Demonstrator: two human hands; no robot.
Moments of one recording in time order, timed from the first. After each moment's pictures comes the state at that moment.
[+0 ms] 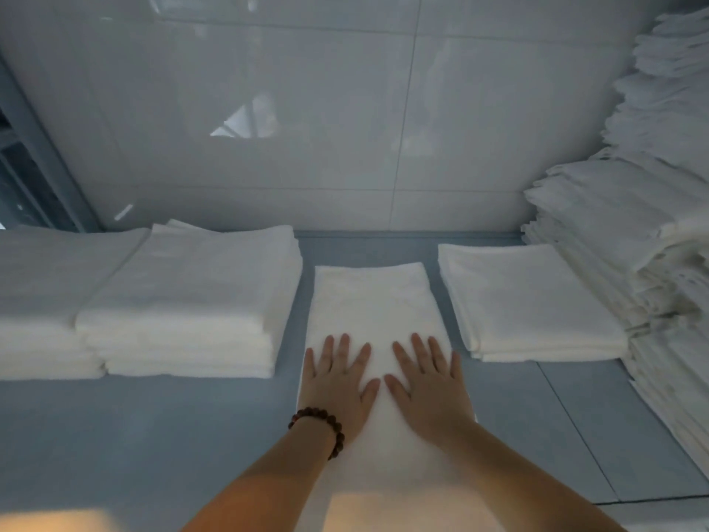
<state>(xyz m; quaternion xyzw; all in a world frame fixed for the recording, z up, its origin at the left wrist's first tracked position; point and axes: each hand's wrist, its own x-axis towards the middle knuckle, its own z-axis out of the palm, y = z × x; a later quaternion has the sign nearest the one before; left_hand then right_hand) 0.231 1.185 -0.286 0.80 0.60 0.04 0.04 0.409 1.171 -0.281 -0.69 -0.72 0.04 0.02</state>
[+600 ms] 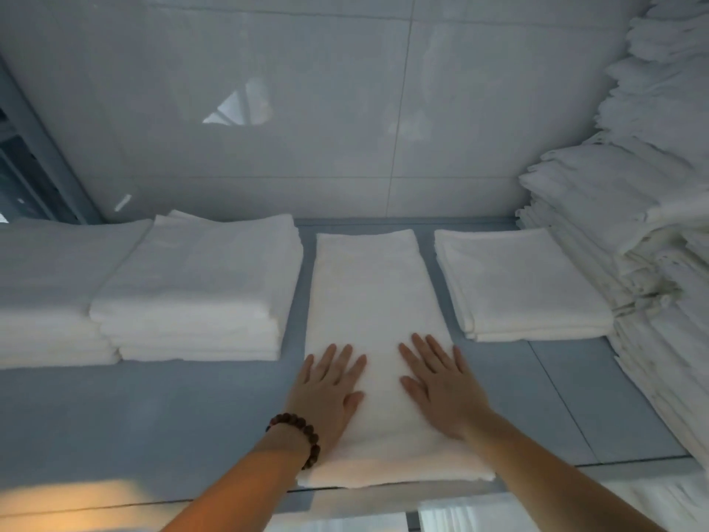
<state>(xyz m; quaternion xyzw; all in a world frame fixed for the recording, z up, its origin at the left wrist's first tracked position) 0.197 1.148 -0.274 0.85 0.52 -0.03 0.05 0.429 1.140 -0.265 -0.64 -0.76 0.09 -0.04</state>
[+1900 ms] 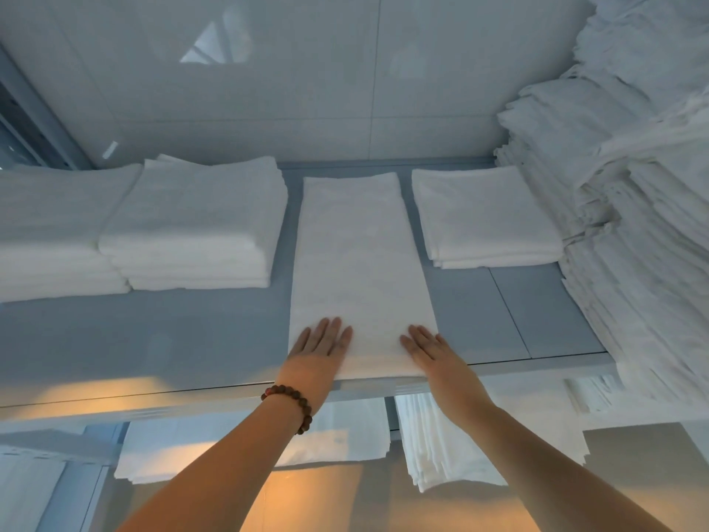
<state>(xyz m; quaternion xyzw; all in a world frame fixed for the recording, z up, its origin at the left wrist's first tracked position) 0.210 1.052 -0.246 0.86 0.49 -0.09 0.07 0.456 1.011 -0.255 -0.58 -0.80 0.10 0.06</state>
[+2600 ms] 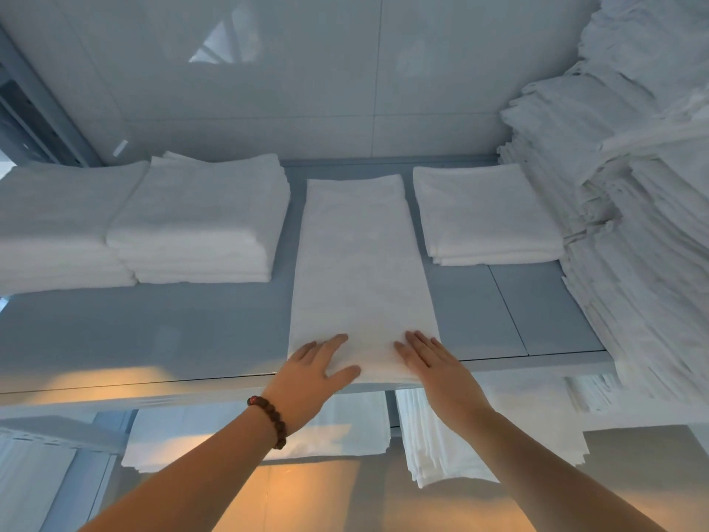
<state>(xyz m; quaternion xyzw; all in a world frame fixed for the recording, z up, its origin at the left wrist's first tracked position) 0.196 1.019 -0.227 0.92 0.39 0.04 0.01 0.453 0.995 -0.251 -0.58 -0.81 0.08 0.04</state>
